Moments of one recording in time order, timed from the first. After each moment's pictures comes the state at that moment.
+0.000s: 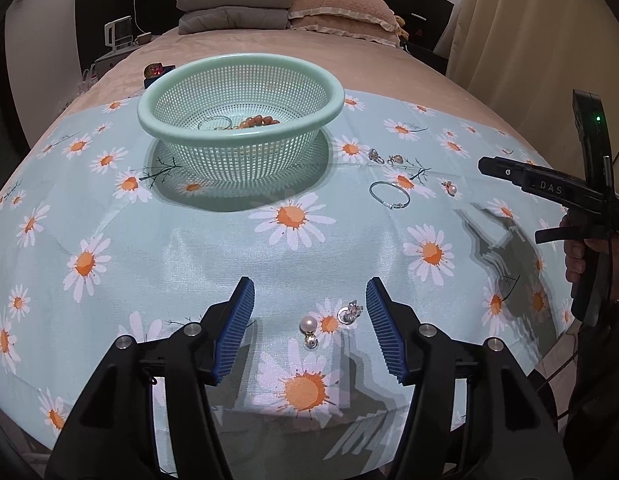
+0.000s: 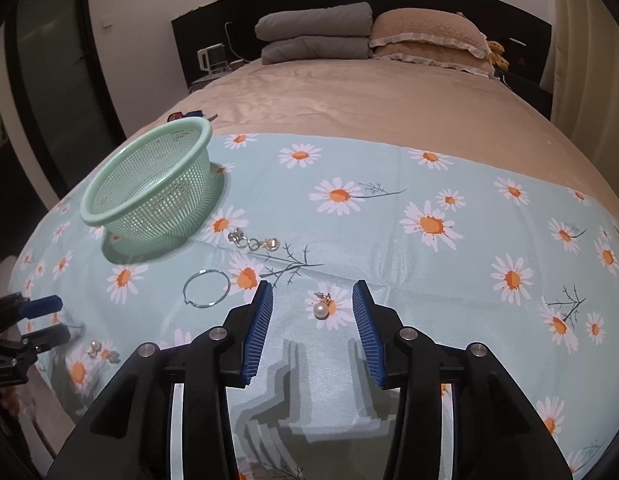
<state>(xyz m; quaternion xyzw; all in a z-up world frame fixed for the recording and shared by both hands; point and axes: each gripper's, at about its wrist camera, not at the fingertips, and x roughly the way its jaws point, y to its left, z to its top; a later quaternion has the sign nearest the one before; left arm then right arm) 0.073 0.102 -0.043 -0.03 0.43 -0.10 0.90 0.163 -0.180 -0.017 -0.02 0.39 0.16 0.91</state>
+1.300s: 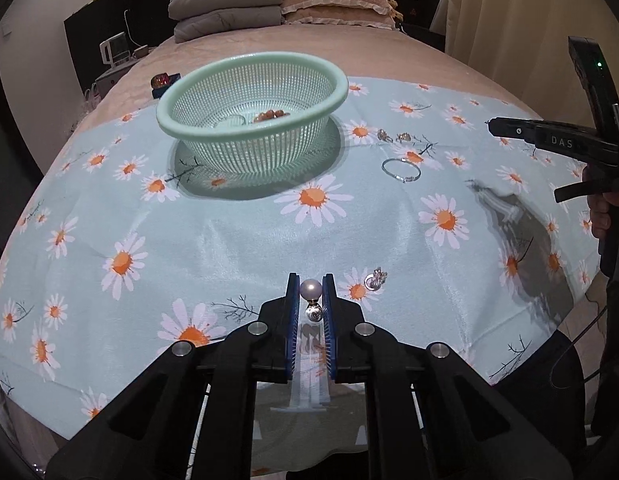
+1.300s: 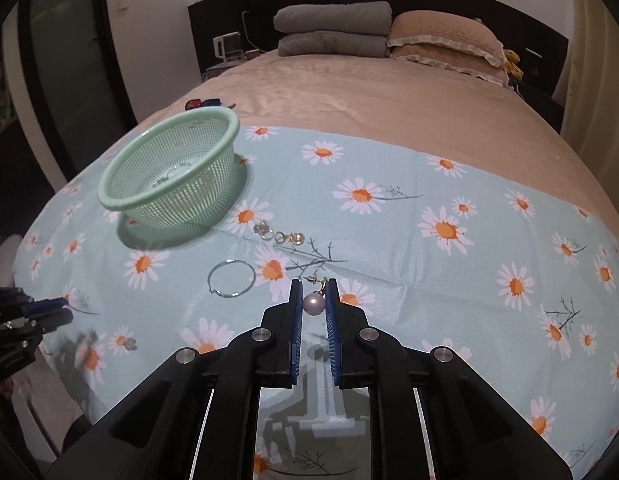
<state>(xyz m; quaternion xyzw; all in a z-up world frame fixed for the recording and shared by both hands) 0.055 0.110 -0.028 0.03 0.43 -0.09 0.90 0.144 -0.153 0.014 -0.06 0.38 0.18 0.90</state>
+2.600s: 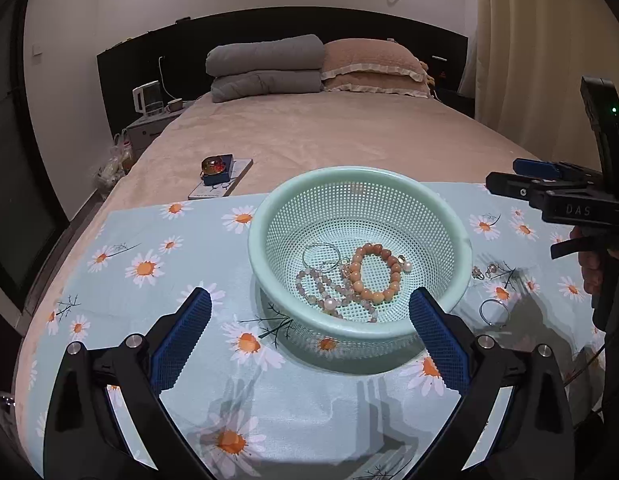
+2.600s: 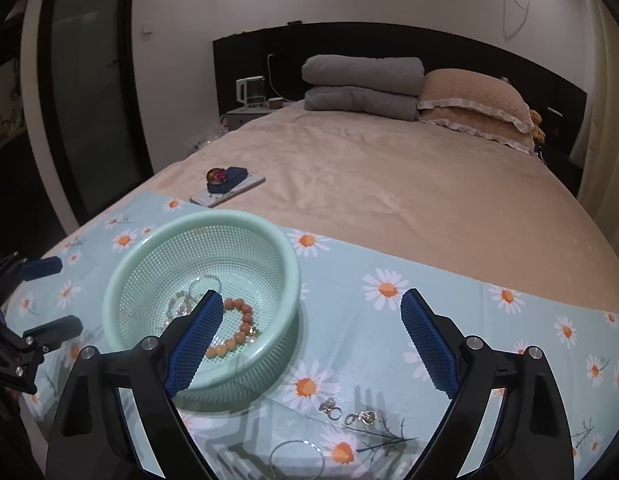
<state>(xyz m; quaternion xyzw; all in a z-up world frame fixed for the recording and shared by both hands) 0.154 0.190 0.020 0.02 0.33 -0.05 0.94 0.239 -0.067 0.050 -0.05 0.31 0.19 0.93</state>
